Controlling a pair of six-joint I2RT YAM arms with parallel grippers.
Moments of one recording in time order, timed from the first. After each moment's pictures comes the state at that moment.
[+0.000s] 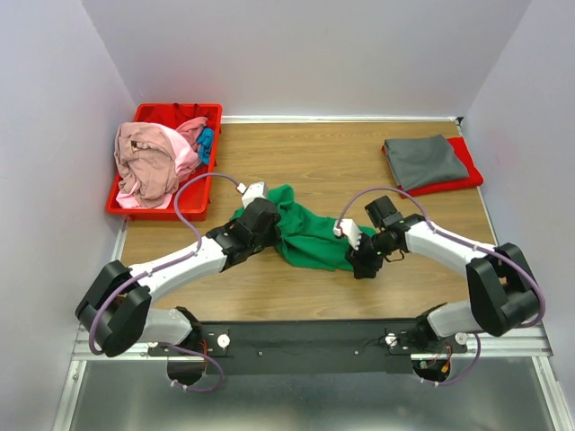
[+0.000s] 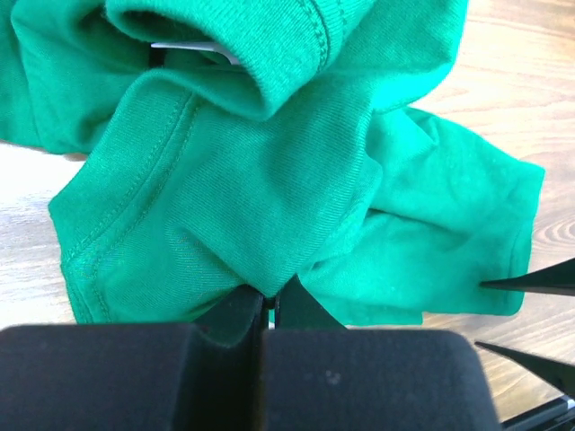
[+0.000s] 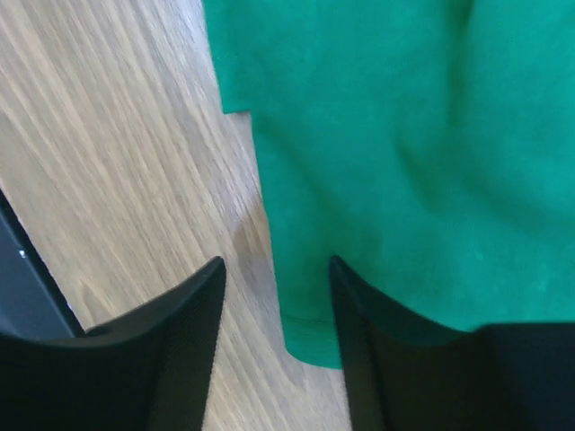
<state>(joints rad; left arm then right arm) -0.76 1.29 0.73 -0.14 -0.26 -0.80 0.43 1.39 0.71 -0.58 -0.50 -0.68</state>
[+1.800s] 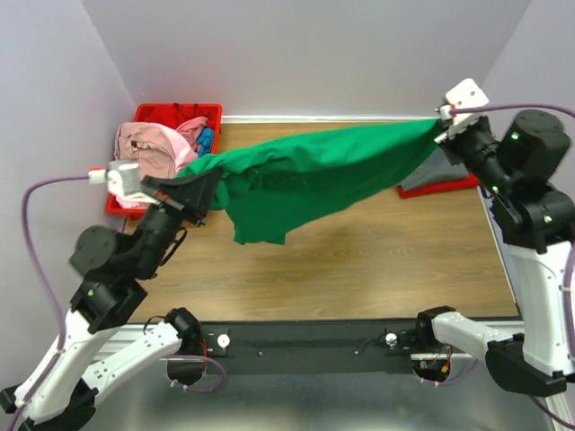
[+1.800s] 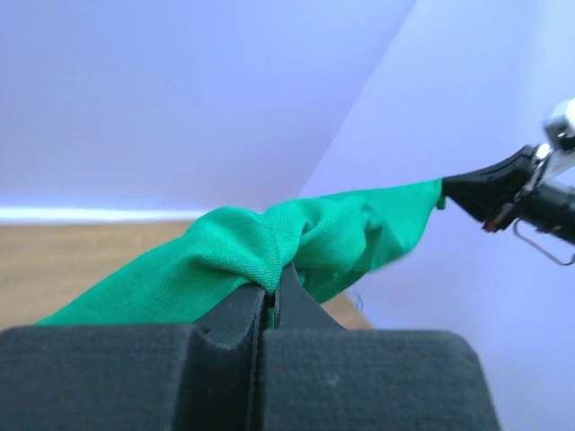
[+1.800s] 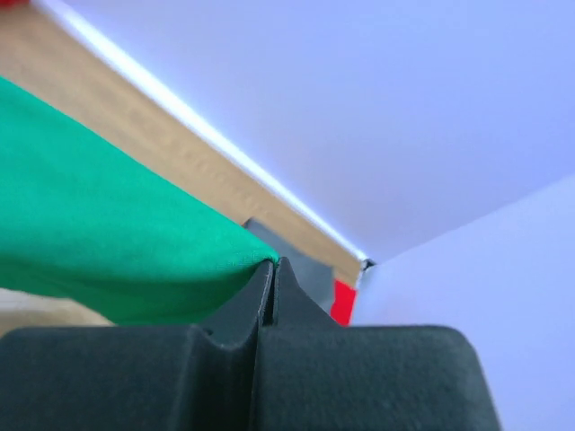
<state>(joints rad) -0.73 0.61 1.08 -0.19 -0.22 -0.46 0.27 1.10 1.67 -0.73 -0.09 -0.61</state>
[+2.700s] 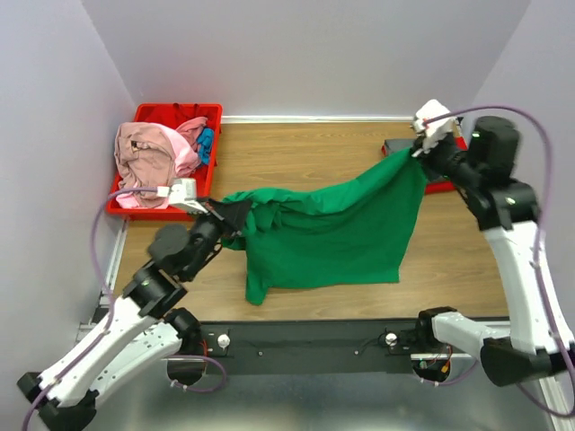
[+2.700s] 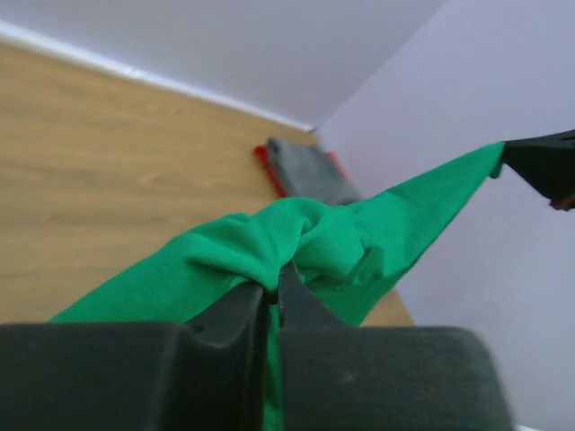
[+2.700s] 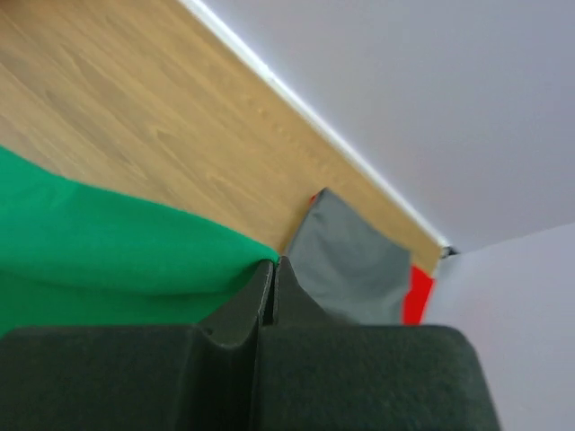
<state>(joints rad) -0.73 0.53 0.74 -0.10 -0.24 -0.67 0.16 1.08 1.55 -0.76 -0.30 -0.58</state>
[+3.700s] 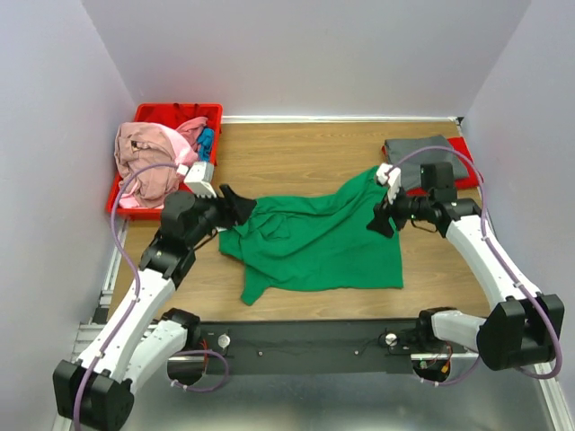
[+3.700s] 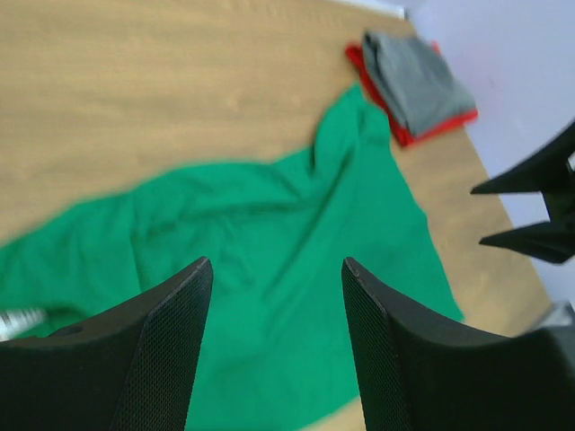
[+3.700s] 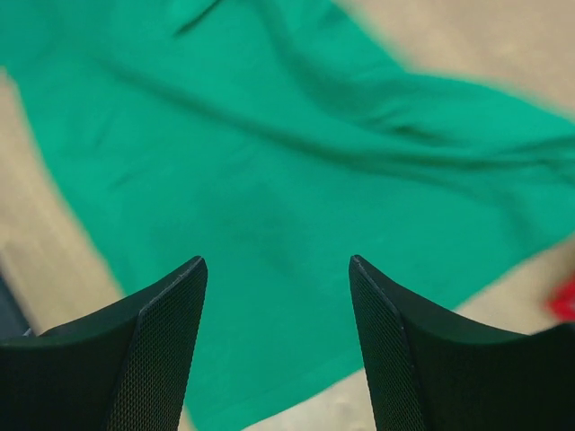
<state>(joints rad) -0.33 0.83 0.68 -0.06 0.22 -0.50 0.13 1.20 0.95 -0.60 -0.69 -0.62</state>
